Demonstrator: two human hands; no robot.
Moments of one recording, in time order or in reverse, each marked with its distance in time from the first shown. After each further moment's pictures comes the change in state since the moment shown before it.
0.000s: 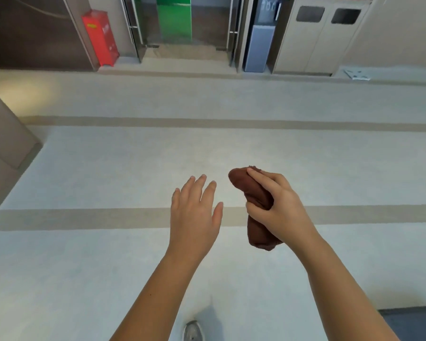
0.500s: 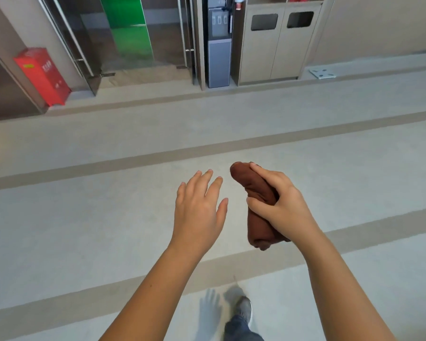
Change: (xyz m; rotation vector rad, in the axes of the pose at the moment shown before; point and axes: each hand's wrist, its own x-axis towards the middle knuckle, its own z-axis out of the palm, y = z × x) left_hand 0.326 0.090 0.162 -0.042 -0.101 0.213; right_hand 0.292 0.143 -0.122 0.222 0.143 0.081
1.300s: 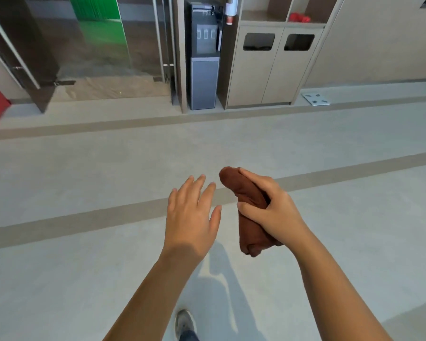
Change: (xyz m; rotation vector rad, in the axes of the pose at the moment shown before) left_hand 0.546 -0.133 0.176 -0.033 -0.127 -0.035; right_hand 0.581 0.084 -0.025 -0.004 -0.035 0.039
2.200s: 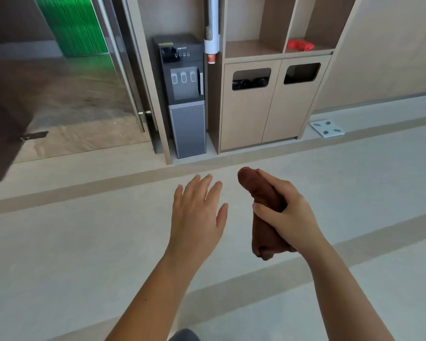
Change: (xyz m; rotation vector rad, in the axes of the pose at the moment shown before) left_hand 0.642 0.029 0.139 0.154 -0.034 0.048; right_hand 0.599 0.130 -0.199 -0.002 0.158 -0.016
